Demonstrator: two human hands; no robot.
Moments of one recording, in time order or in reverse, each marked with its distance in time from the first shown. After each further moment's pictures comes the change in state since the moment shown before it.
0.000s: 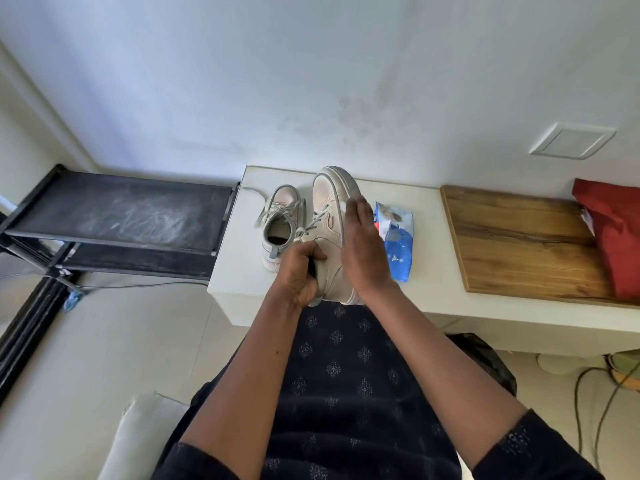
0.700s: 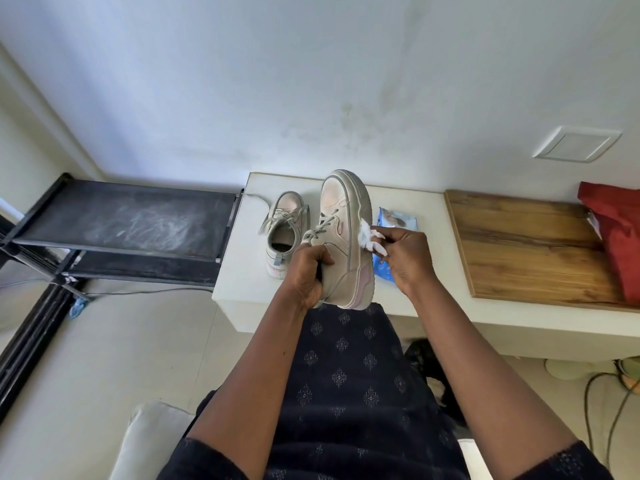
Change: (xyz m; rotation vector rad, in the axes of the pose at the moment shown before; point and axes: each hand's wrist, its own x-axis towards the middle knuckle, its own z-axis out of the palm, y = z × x) left_hand 0.005 0.006 0.008 0.127 0.095 0.066; right_hand 0.006 0.041 -0.024 1.061 -0.042 0.622
